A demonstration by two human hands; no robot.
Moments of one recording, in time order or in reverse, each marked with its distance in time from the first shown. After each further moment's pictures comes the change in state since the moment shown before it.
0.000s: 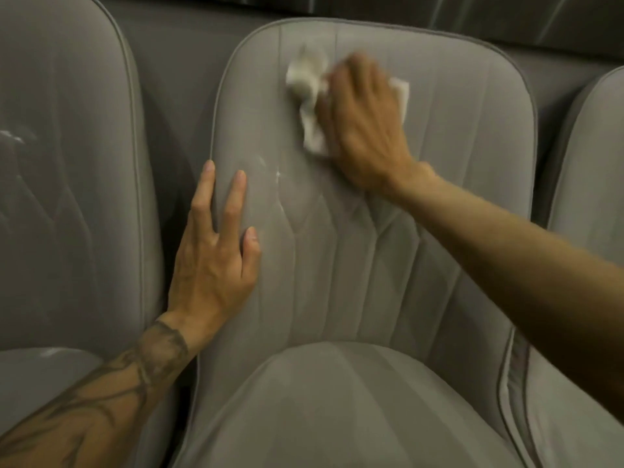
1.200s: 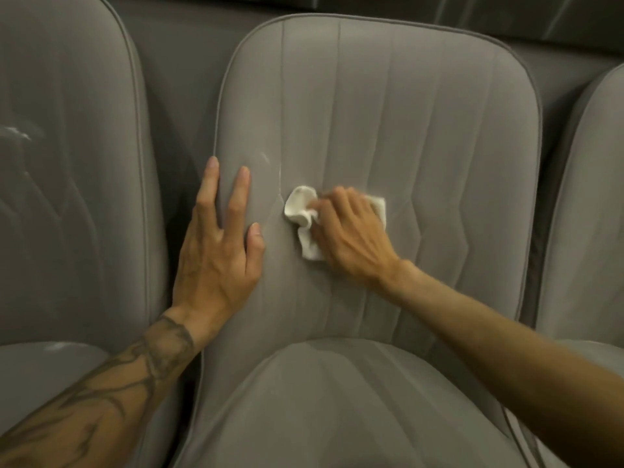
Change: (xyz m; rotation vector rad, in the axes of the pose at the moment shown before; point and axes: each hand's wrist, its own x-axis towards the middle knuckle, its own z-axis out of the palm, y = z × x) left_hand -0.001 0.004 -0.003 0.037 -0.001 -0.022; right_hand -0.120 -0.046 0.014 0.121 -0.214 -0.026
